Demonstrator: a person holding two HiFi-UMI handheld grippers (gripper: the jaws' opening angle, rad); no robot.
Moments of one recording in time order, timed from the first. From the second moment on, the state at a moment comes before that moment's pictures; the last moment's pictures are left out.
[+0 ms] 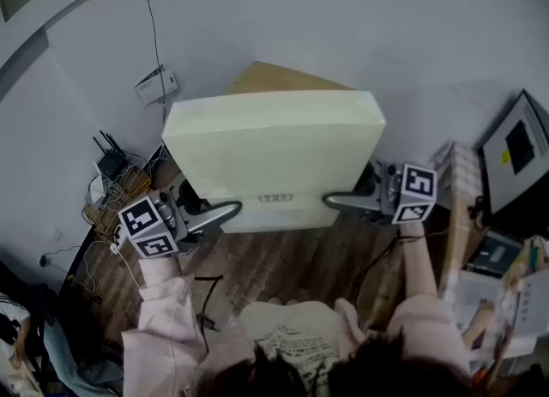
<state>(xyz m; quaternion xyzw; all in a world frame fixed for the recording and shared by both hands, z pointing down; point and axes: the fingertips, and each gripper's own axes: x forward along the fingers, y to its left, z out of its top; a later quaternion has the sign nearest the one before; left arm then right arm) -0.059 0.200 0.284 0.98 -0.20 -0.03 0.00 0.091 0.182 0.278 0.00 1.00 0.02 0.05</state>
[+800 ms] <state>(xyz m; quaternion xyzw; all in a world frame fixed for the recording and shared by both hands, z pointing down) -0.052 0.188 0.294 0.98 -0.21 -0.03 0.01 0.097 0.165 0.287 0.01 1.00 0.01 0.05</state>
